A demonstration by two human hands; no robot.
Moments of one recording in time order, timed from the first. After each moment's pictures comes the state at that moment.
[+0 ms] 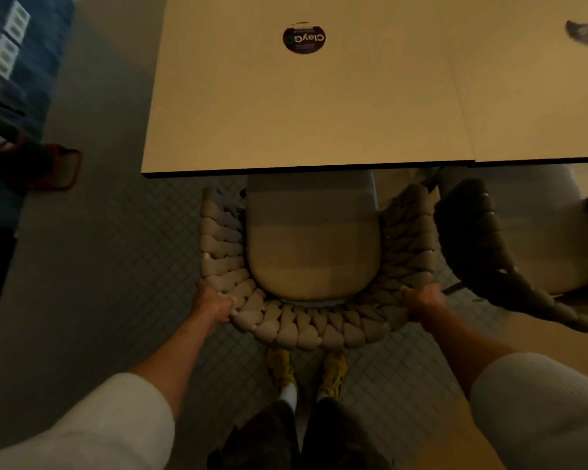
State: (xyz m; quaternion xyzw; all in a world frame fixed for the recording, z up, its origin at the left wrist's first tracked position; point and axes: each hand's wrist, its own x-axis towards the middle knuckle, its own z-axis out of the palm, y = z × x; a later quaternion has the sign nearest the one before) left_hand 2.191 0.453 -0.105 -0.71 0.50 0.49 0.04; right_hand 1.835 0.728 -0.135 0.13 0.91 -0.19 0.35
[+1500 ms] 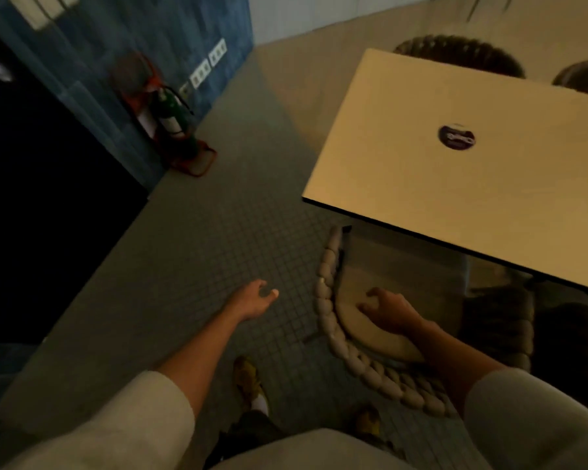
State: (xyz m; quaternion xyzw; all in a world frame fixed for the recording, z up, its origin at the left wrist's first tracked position) left_hand 2.358 0.388 0.031 -0.62 0.65 0.42 0.11; right_hand 2.042 0.502 0.038 -0.47 0.78 0.03 0.40
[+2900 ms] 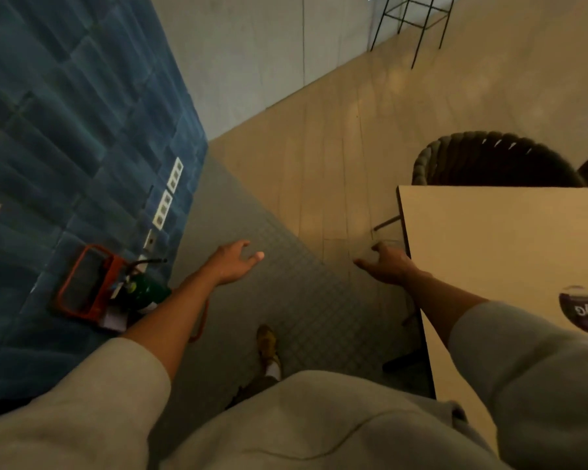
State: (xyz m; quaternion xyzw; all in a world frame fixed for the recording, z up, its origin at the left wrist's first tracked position) left_hand 2.271 -0.503 0.124 -0.49 0.80 0.33 0.10; right_hand 1.951 -0.302 0.074 -0.38 0.85 -0.10 0.35
